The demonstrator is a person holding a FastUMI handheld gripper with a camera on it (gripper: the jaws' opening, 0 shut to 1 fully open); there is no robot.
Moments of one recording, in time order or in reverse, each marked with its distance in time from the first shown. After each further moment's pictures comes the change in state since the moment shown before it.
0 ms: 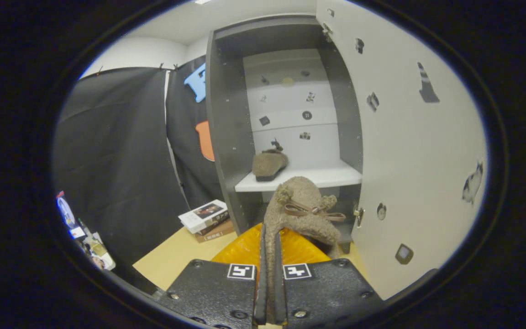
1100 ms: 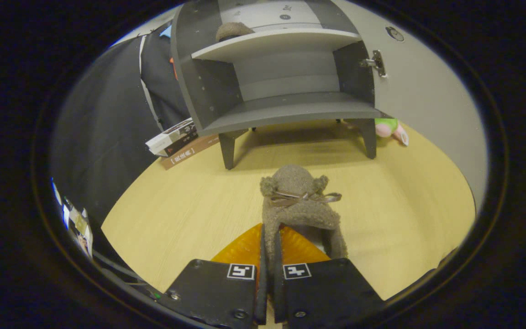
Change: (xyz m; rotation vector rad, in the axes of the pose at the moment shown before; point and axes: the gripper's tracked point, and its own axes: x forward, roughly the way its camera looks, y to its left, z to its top) arm 0.082 -0.048 -0.301 0.095 0.425 -0.029
